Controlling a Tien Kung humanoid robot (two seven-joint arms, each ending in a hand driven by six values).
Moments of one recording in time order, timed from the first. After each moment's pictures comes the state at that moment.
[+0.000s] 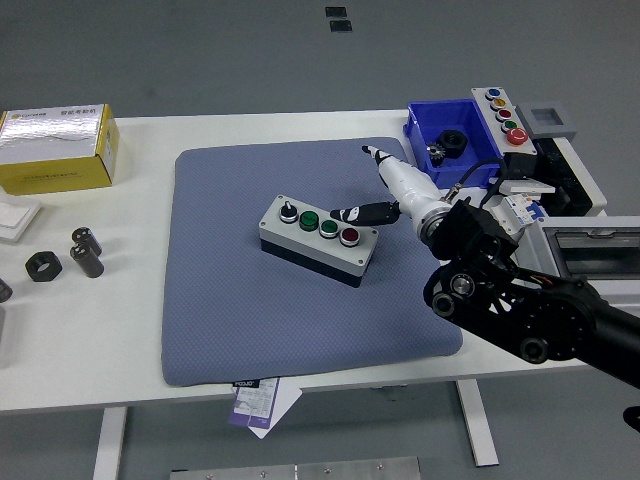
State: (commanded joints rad) left arm -0.10 0.32 -0.20 -0.23 0.02 0.08 0.09; right arm 0.76 -0.29 0.44 1.37 -1.51 -0.33 -0.55
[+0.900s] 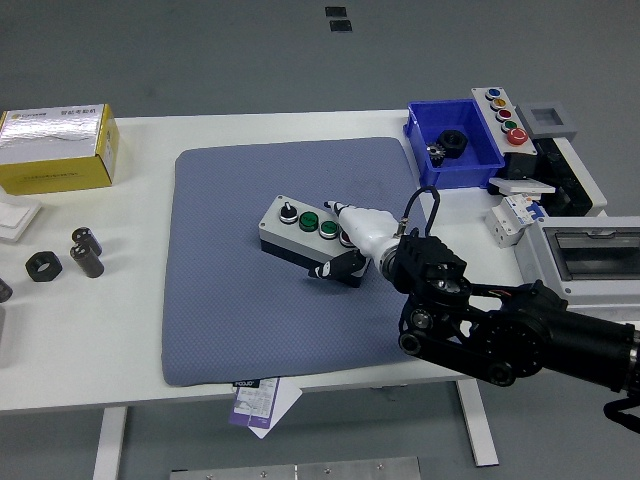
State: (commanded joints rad) left arm -0.11 0.32 -0.21 -0.24 0.03 0.08 0.09; right arm 0.83 -0.21 0.24 1.27 -1.62 -0.23 -0.65
